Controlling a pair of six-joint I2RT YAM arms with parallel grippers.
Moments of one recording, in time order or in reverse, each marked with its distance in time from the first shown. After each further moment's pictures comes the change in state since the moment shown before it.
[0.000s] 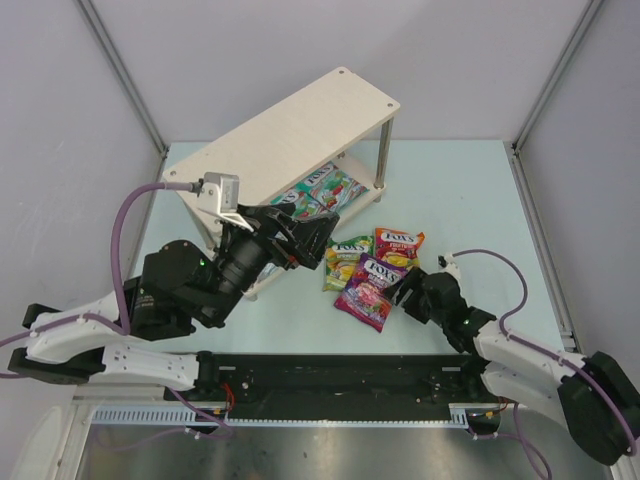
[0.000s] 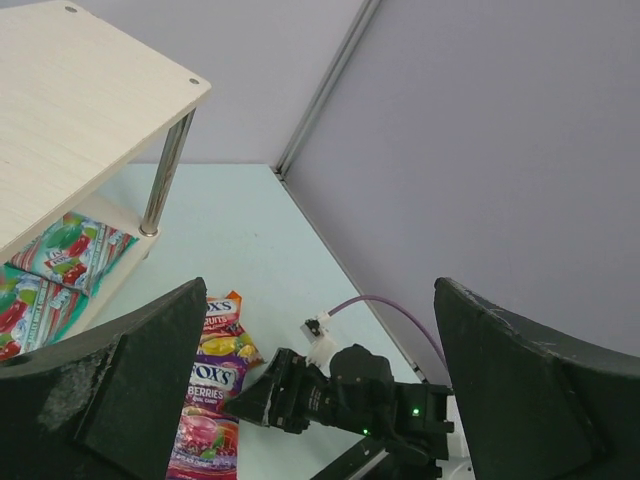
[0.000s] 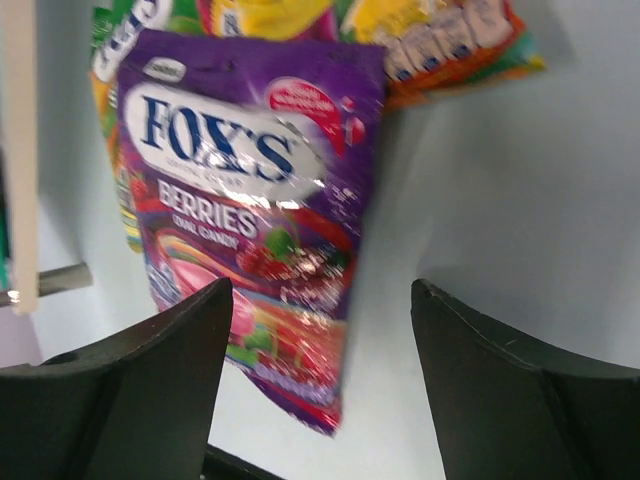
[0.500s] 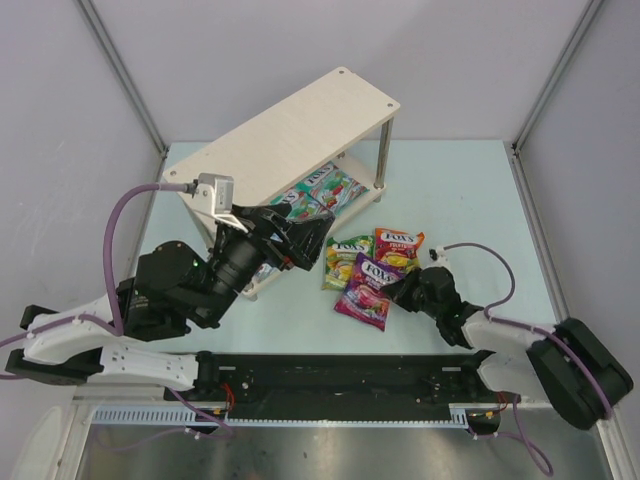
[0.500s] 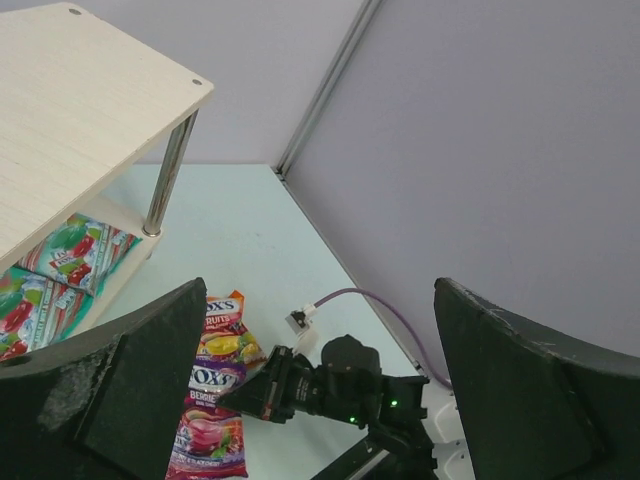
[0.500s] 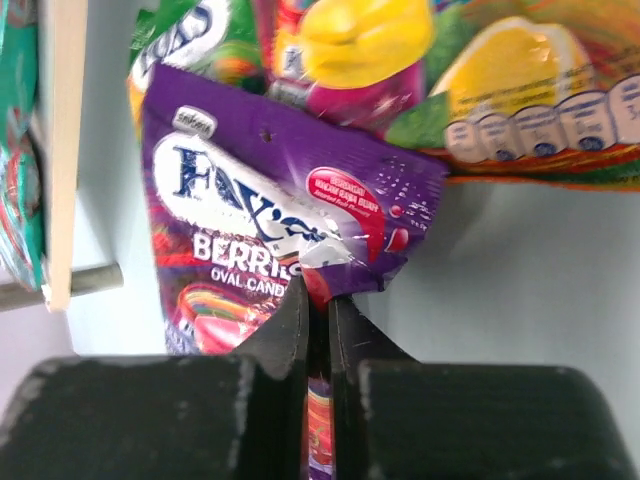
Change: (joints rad) left arm 0.000 -0.026 -0.014 -0.006 0.003 0.003; right arm -0.043 0.294 -0.011 0.409 -0.101 -0.029
